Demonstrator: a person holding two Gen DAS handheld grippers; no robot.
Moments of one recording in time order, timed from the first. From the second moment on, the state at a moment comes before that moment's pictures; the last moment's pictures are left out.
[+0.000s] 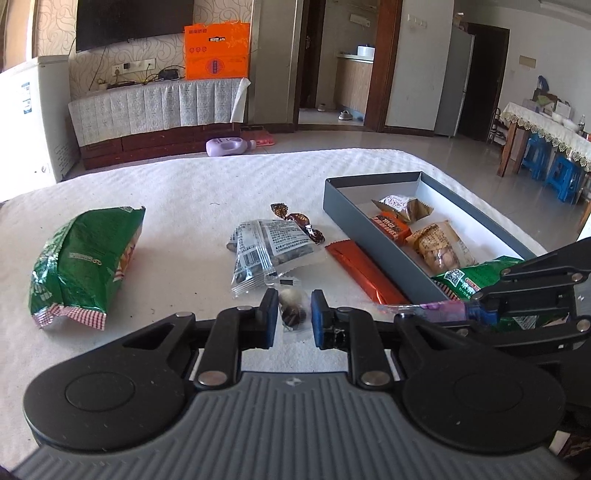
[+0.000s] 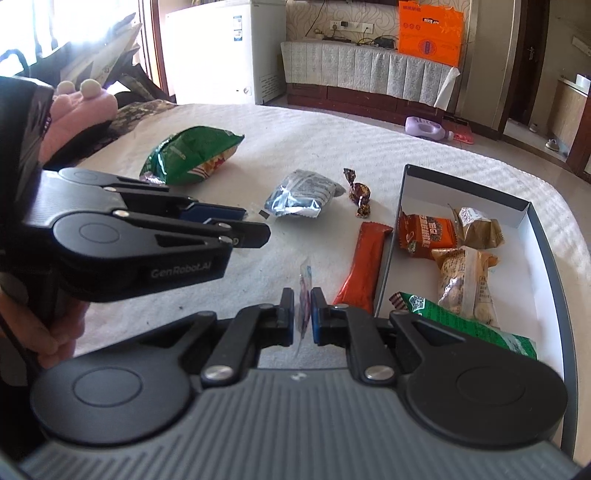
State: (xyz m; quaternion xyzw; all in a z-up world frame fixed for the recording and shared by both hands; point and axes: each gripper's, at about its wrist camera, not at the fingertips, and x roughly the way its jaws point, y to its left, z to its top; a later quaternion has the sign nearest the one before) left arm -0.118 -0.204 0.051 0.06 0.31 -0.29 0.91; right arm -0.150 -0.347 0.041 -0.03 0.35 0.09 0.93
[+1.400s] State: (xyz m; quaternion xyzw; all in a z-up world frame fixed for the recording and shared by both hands) left arm -0.124 -0.227 0.067 0.05 0.30 -0.30 0.91; right arm -0.165 -0.363 0.076 -0.01 0.30 0.08 0.95
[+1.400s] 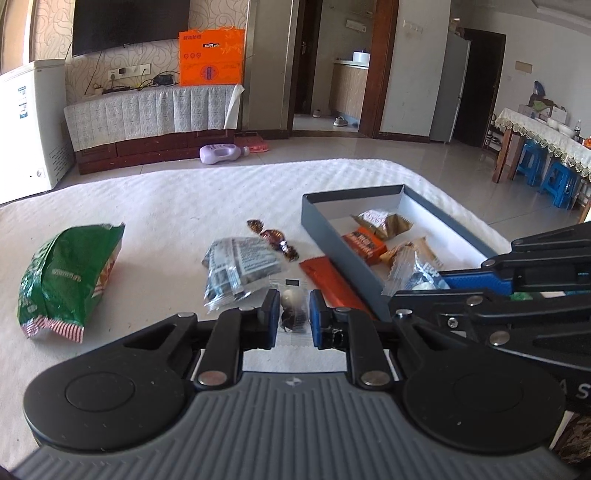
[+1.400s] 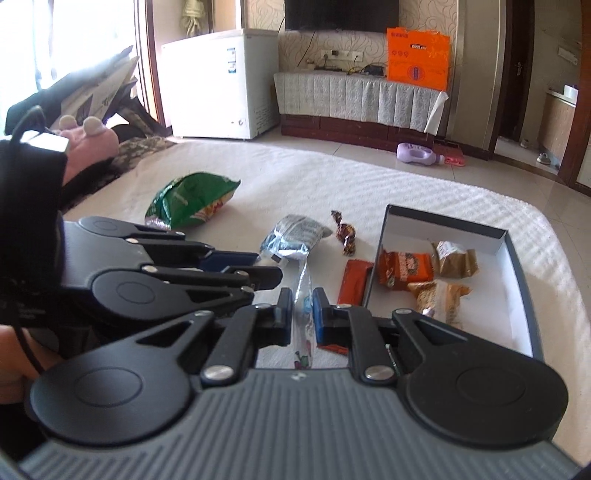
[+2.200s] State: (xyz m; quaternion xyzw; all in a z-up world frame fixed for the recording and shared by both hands) left arm -0.134 -0.312 0.094 0.05 0.26 -0.36 0.89; right arm -0.198 -0.433 0.083 0.03 0.27 0.00 0.96
